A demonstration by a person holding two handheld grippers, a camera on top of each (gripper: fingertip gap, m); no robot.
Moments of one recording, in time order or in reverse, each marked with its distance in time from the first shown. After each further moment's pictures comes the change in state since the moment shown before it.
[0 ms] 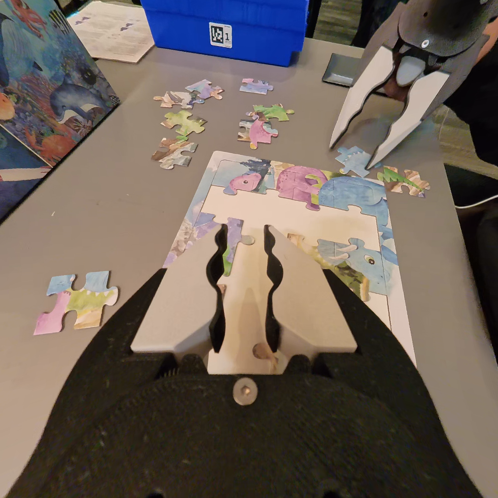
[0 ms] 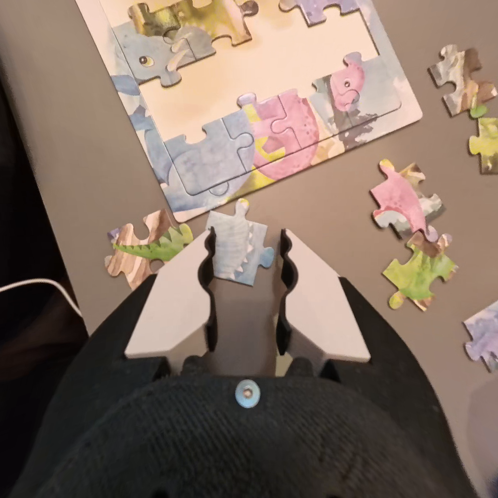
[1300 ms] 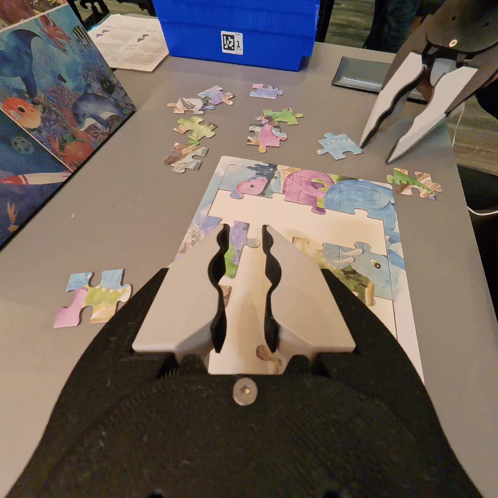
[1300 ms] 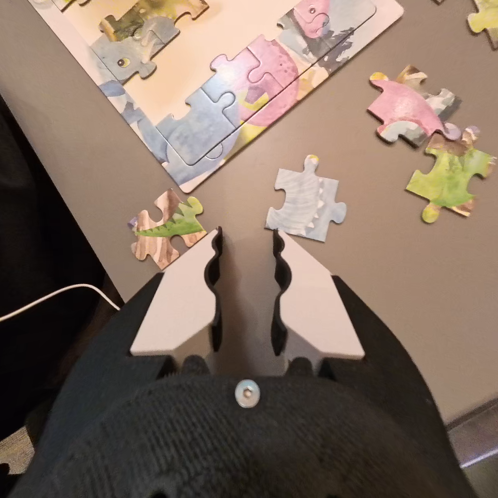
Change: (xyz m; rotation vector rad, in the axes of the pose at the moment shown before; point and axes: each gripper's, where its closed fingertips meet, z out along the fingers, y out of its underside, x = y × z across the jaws) left arm -0.005 -0.003 -0.004 0.012 -0.043 0.014; right arm -0.010 0.027 -0.018 0.023 0.032 0.288
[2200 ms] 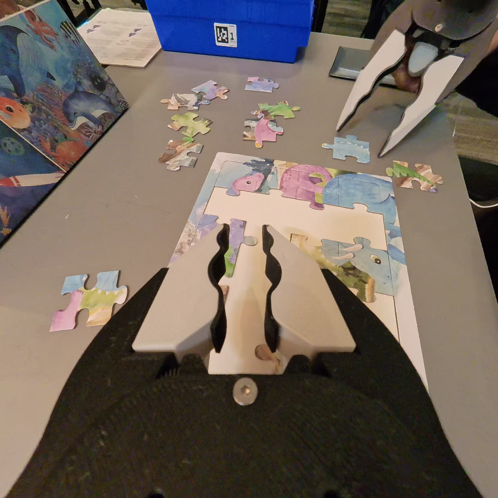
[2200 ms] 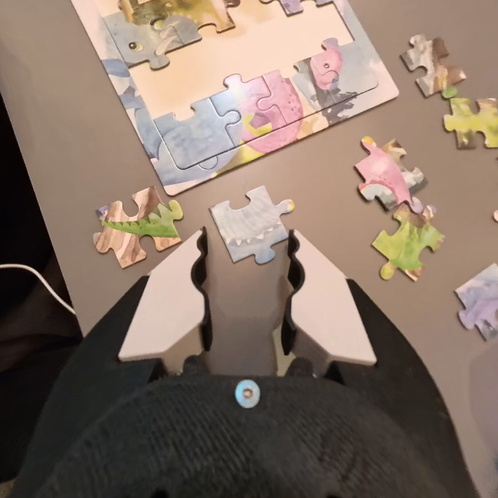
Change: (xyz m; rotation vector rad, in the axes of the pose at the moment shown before) left arm 0.003 0.003 0.003 -0.017 0.010 0.021; right arm 0.014 -0.015 0.008 0.035 -0.010 -0.270
